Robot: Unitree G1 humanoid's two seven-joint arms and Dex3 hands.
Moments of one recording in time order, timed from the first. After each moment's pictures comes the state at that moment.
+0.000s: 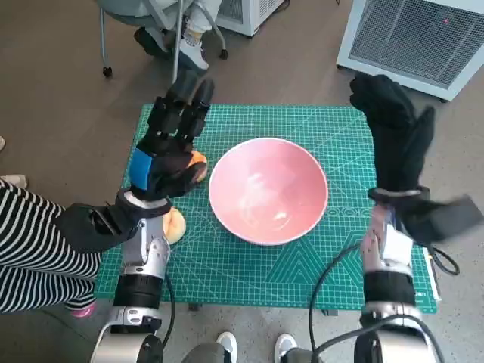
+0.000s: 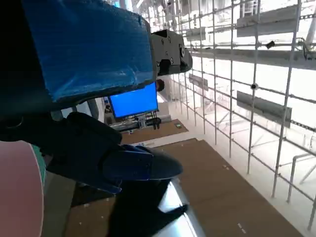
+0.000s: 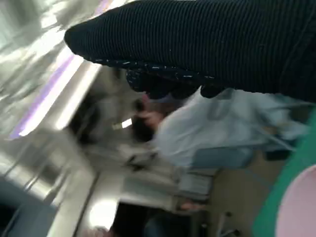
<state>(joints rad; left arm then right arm) -0.61 0.12 0.21 0.57 -0.38 -0.64 -0.67 -0.63 -0.09 -0.20 0.52 0.28 -0.72 0.43</state>
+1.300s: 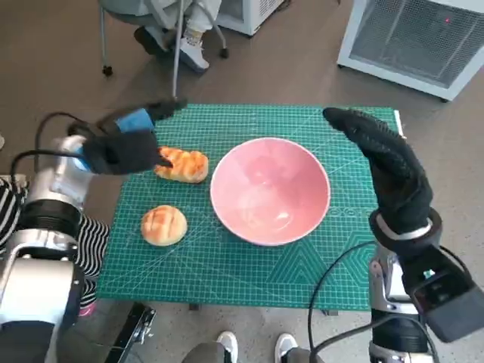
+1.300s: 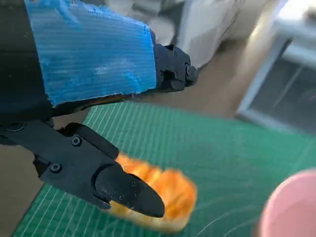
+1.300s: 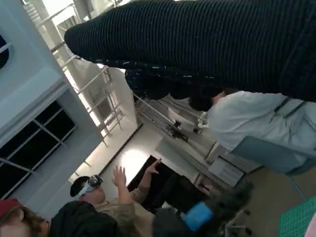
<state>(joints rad) -1.08 0.57 -0.30 1.26 0.56 -0.43 -0.28 -0.46 -0.14 -0.08 0.15 0.23 -0.72 0.43</state>
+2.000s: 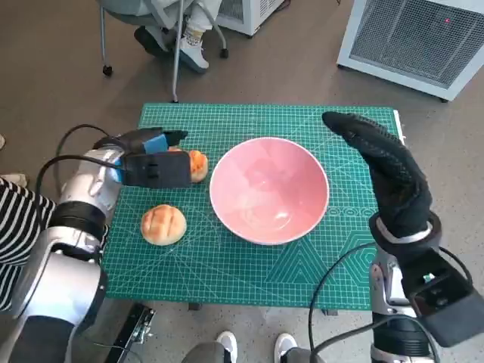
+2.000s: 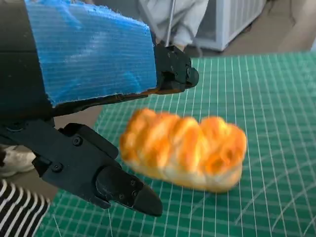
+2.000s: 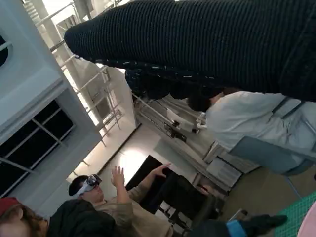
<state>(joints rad) -1.10 0.47 -0.46 1.34 0.67 -0.24 -0.22 -0.44 -0.15 -0.07 0.13 0.23 -0.72 0.41</state>
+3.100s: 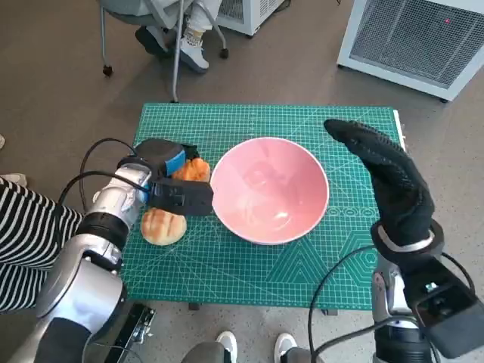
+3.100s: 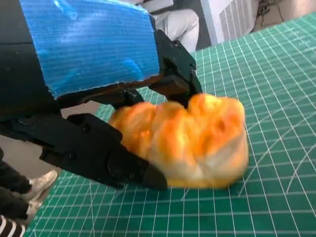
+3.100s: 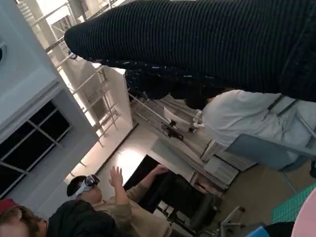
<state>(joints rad) -1.05 0.42 -0.60 1.36 0.80 -0.24 0.06 -0.38 -0.15 -0.06 0.05 0.23 -0.67 0.39</state>
